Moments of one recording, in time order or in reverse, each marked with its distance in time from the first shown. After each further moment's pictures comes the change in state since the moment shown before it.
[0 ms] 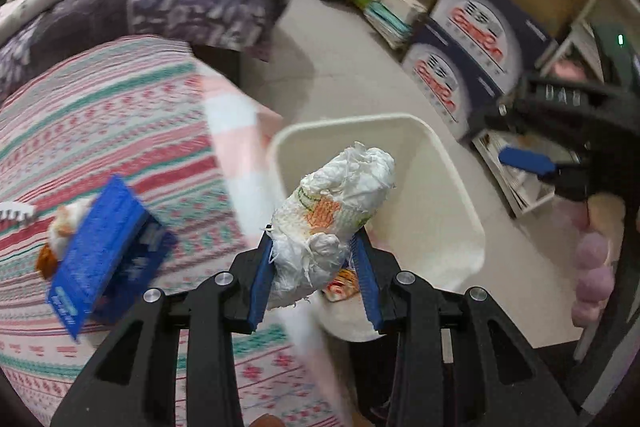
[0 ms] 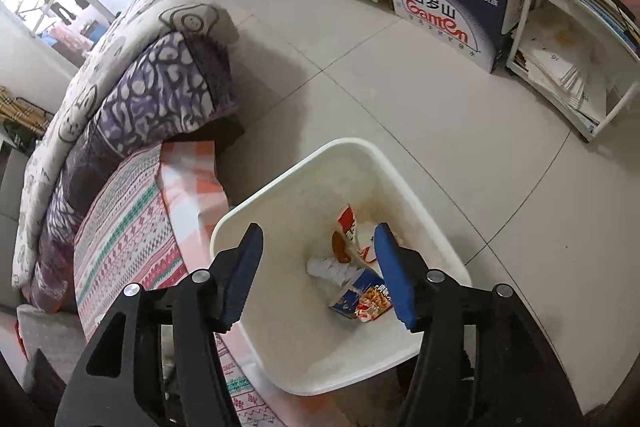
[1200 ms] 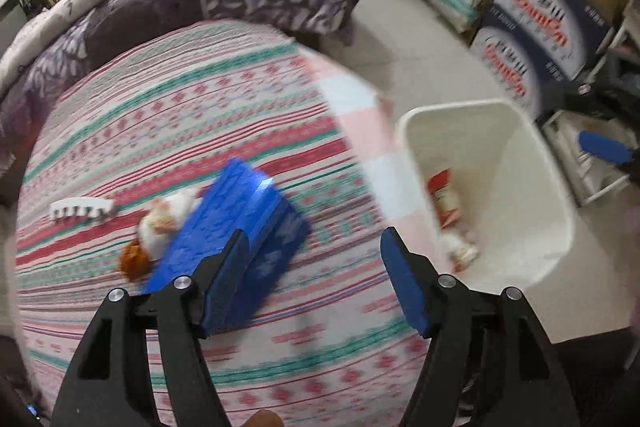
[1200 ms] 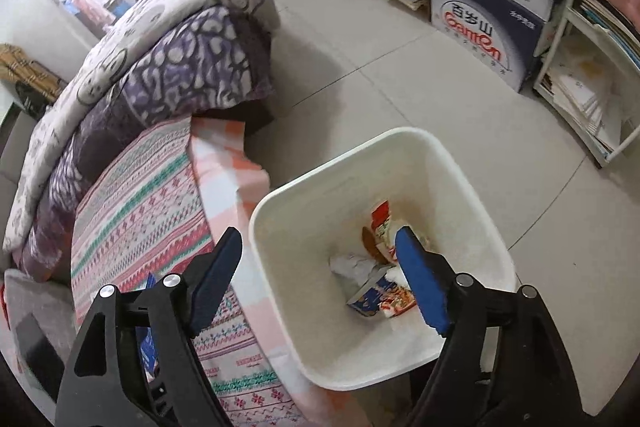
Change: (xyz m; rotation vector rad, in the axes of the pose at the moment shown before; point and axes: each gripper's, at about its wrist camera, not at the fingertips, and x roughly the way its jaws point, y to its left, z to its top) left arm -0.009 0.083 -0.008 0.009 0.065 0.276; right arm 0.008 0.068 -0.033 -0.149 0.003 0.014
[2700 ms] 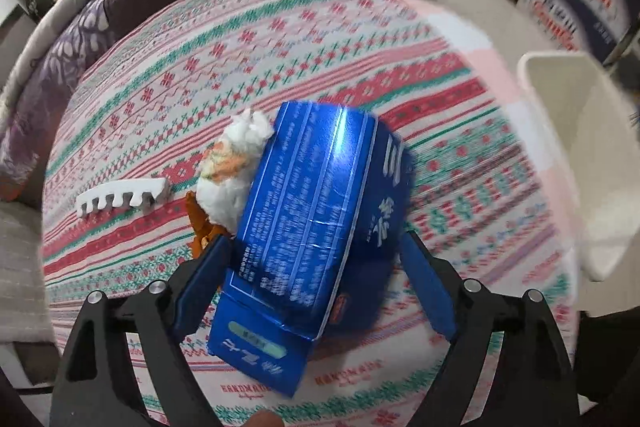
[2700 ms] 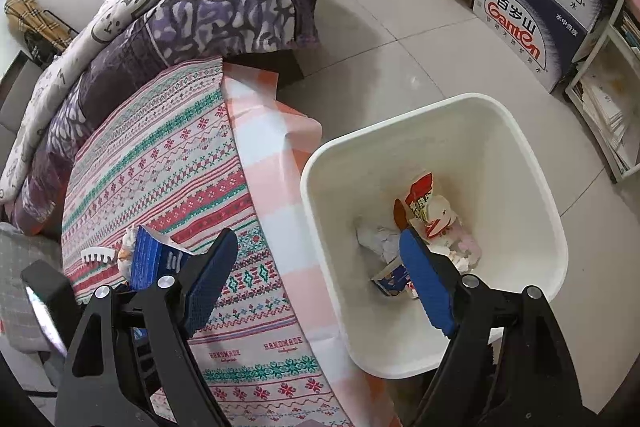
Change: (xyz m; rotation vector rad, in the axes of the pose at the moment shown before) left arm 0.054 0.066 -0.014 0.053 0.122 0.130; right arm 0.033 0.059 -0.027 -0.110 0.095 -0.002
